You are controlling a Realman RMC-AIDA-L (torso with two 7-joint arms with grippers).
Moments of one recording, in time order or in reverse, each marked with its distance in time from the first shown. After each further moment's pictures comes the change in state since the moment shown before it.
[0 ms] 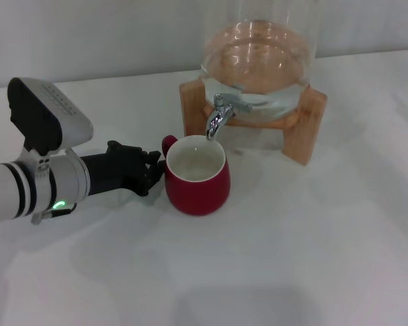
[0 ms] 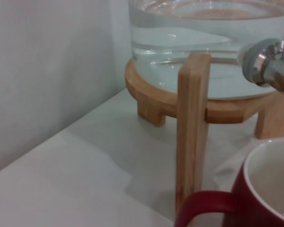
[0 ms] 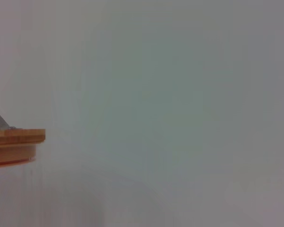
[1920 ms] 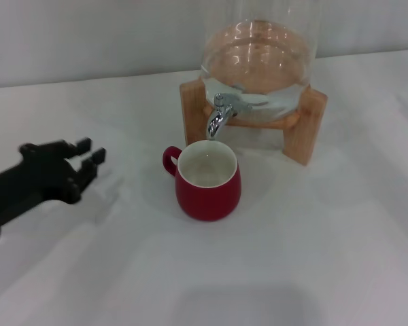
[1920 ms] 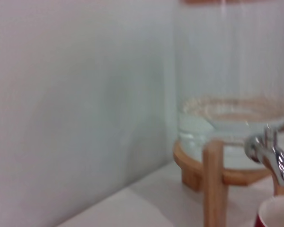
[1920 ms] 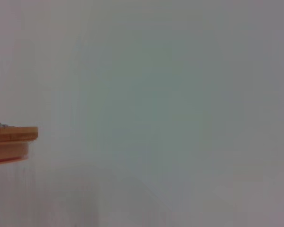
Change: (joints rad) left arm 0.541 0.010 -0.033 0.600 -0.112 -0.130 0.011; right arm -0.004 -0.001 0.003 -0.003 0.000 -0.009 0.007
